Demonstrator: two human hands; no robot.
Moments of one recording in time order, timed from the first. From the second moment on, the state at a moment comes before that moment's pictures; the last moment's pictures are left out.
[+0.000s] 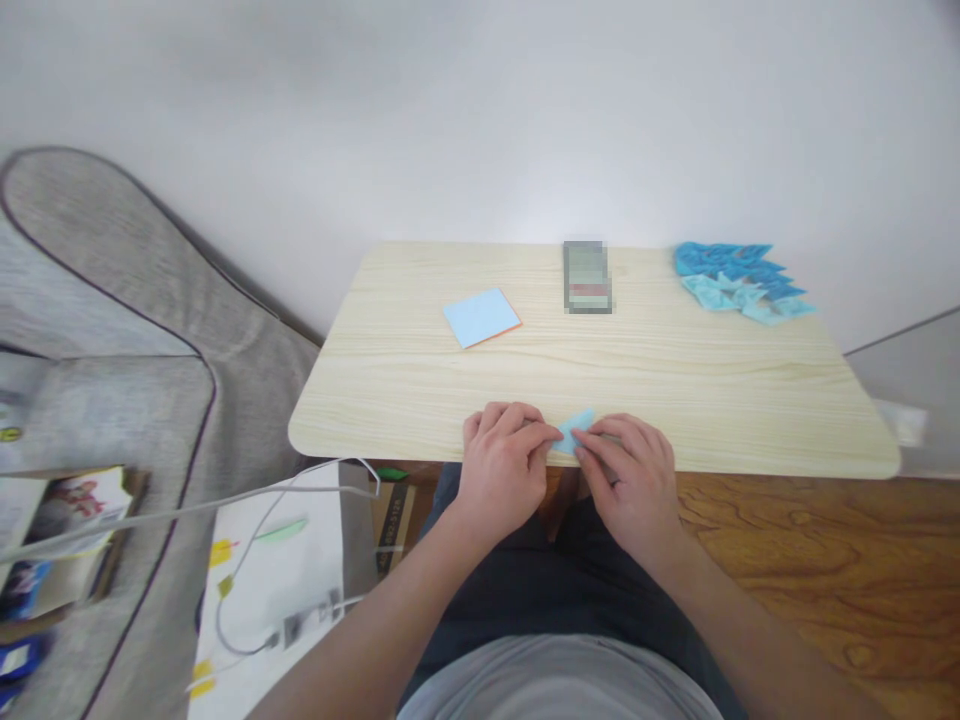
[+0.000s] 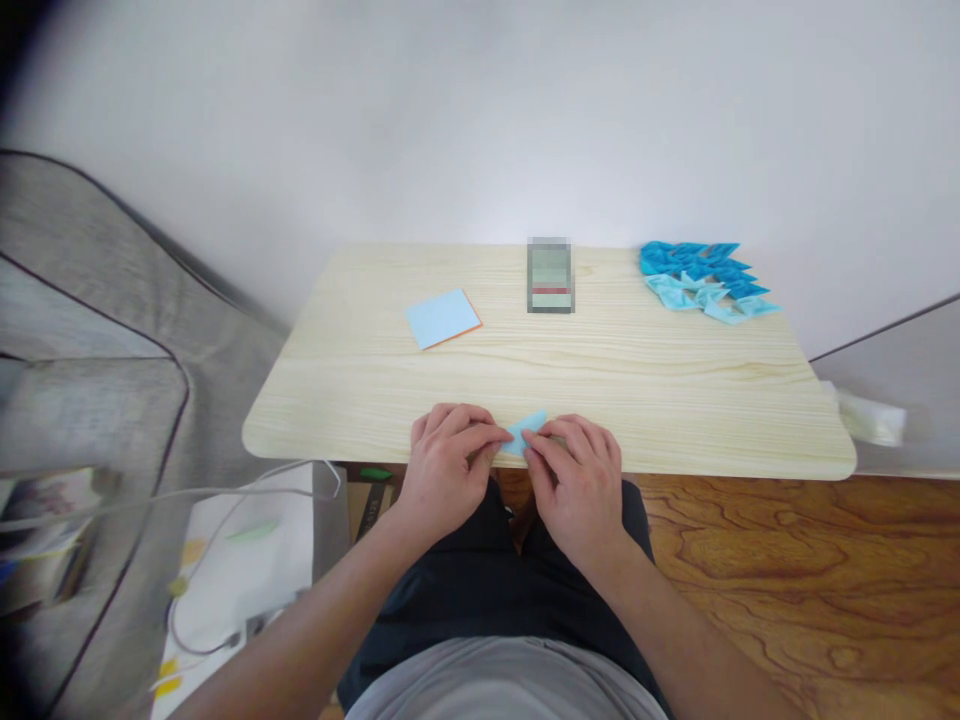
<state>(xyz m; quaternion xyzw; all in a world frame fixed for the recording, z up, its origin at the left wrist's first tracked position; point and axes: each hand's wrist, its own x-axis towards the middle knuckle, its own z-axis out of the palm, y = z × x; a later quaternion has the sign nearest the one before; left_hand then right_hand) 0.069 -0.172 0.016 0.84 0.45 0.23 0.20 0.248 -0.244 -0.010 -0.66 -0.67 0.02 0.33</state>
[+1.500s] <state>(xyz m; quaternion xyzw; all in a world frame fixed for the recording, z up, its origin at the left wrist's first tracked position) 0.063 -0.175 0.020 0.90 0.33 0.21 0.19 0.282 -0.252 -0.005 -0.57 -0.76 0.06 0.30</state>
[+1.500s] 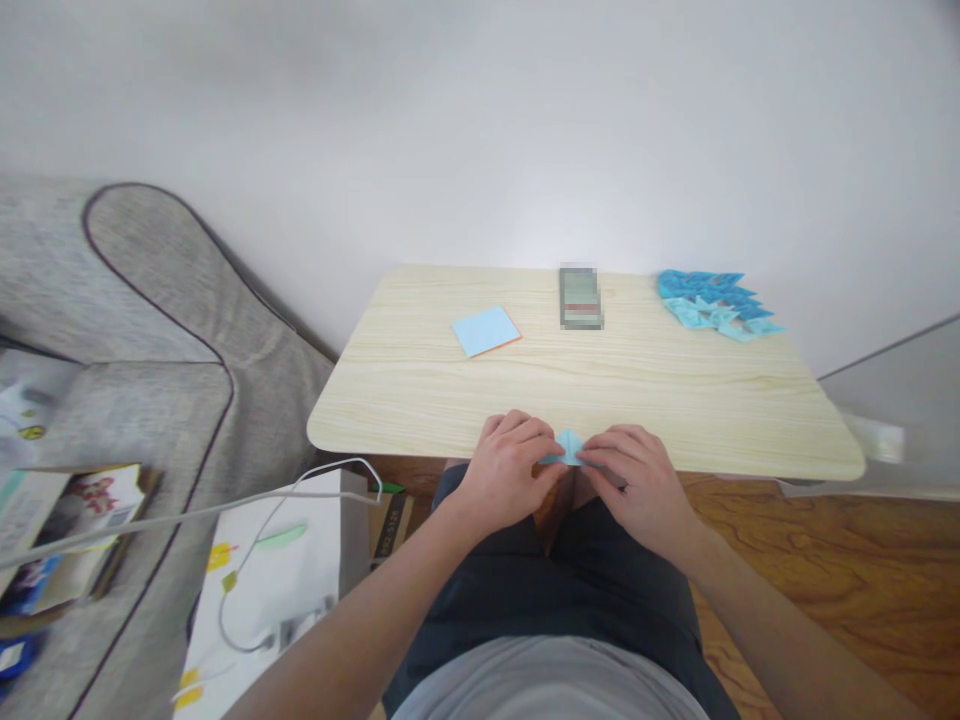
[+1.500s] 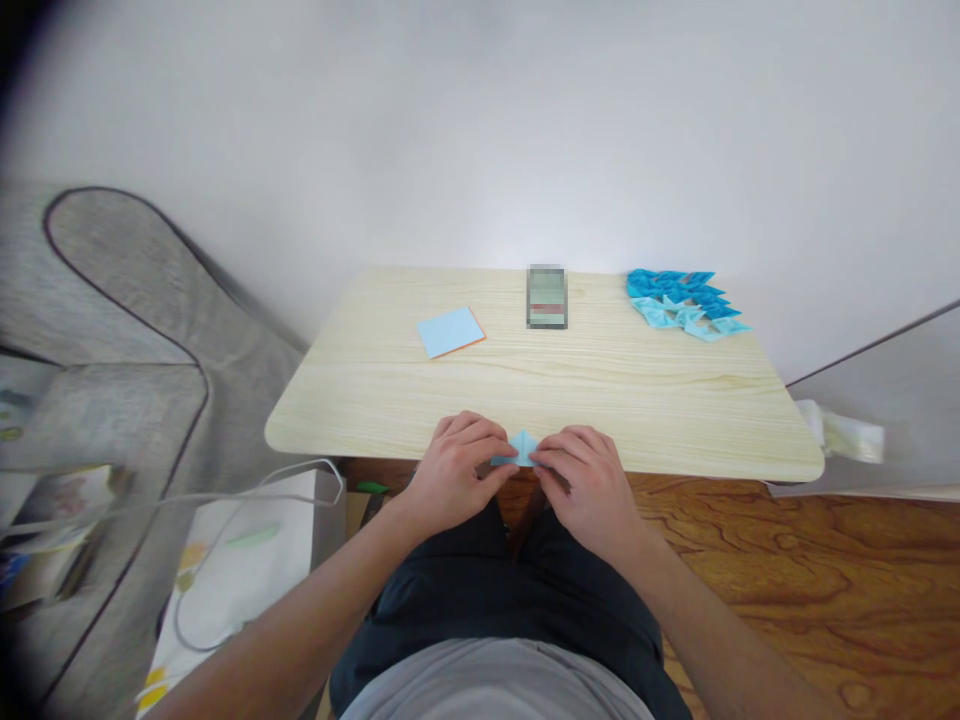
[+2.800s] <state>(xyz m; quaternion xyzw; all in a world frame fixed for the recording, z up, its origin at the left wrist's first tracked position) 0.062 -0.132 0.034 0.94 0.22 0.13 0.22 0.298 -0.231 0.011 -0.54 -0.80 0.12 0.25</state>
